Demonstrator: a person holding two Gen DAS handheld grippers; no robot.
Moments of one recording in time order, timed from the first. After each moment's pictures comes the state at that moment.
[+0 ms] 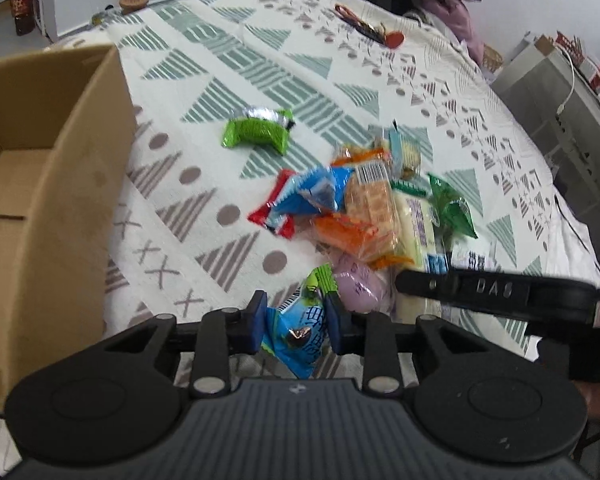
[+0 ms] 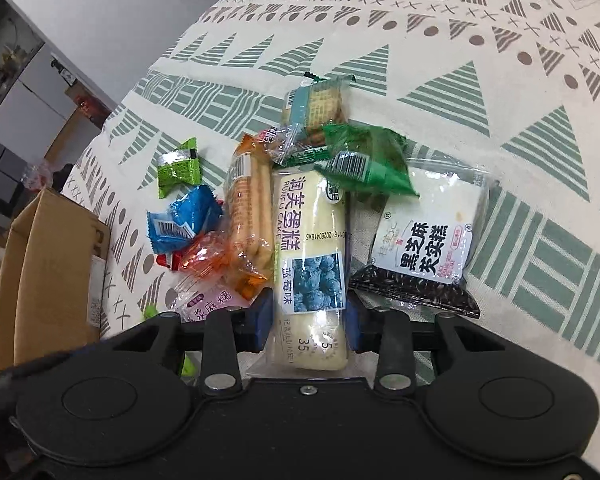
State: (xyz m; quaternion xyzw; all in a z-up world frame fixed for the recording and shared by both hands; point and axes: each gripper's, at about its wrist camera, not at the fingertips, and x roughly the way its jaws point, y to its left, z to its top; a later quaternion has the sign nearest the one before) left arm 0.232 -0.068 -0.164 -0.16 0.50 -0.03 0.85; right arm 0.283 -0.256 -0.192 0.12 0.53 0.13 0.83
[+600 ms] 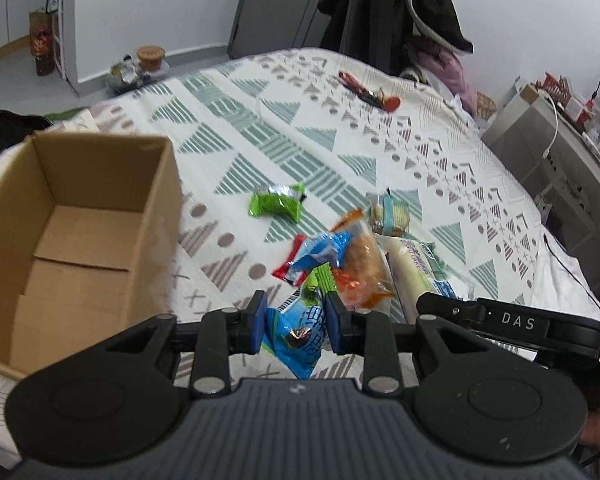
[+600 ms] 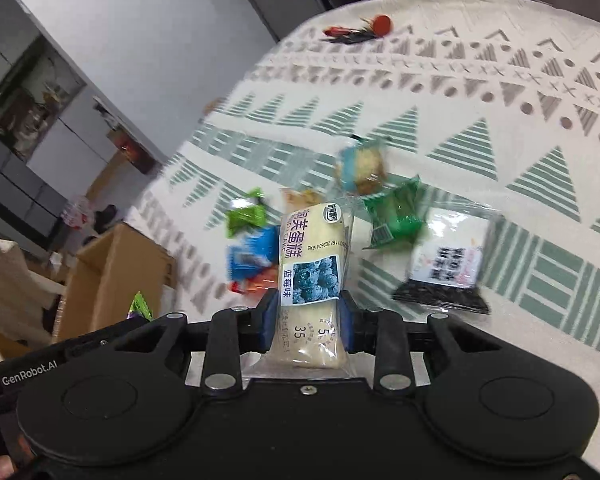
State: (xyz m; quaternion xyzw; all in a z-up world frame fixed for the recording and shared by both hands) left arm 0.201 -0.048 -0.102 -0.15 0.43 -0.01 0.89; right arm 0.249 -0.264 -0.142 0.17 0.46 0.18 0.86
